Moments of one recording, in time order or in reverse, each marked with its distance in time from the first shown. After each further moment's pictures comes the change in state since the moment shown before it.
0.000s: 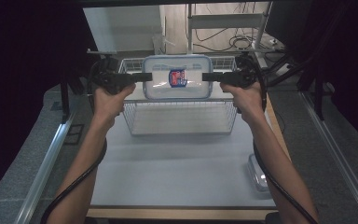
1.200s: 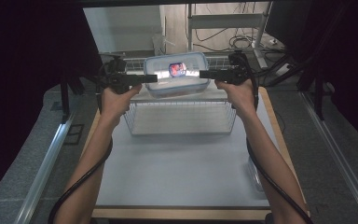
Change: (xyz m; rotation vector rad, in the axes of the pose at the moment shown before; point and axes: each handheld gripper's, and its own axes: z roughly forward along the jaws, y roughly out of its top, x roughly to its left) left arm 0.022 -0.003 0.029 0.032 0.024 -0.043; right arm -0.016 0.005 0.026 -0.005 -0.098 -0.034
